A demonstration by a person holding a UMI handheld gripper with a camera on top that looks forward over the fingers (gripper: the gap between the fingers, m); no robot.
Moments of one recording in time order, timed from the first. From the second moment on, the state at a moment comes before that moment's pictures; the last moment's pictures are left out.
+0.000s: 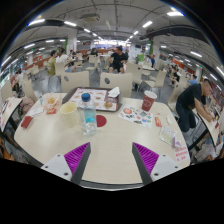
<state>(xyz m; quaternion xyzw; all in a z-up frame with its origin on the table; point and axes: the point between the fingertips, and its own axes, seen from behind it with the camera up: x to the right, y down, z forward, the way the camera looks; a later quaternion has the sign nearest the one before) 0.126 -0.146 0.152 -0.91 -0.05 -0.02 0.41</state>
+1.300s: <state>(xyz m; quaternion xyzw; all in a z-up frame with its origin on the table) 0.020 0.047 0.095 -0.84 0.01 -0.04 0.54</state>
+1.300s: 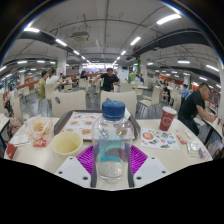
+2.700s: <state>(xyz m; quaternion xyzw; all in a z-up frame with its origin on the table) 0.010 0.115 0.200 -0.61 -0.49 -0.46 0.42</state>
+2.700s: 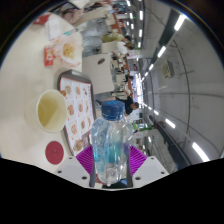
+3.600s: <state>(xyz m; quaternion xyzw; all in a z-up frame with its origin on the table) 0.035 0.119 0.082 -0.84 -0.08 0.04 0.54</state>
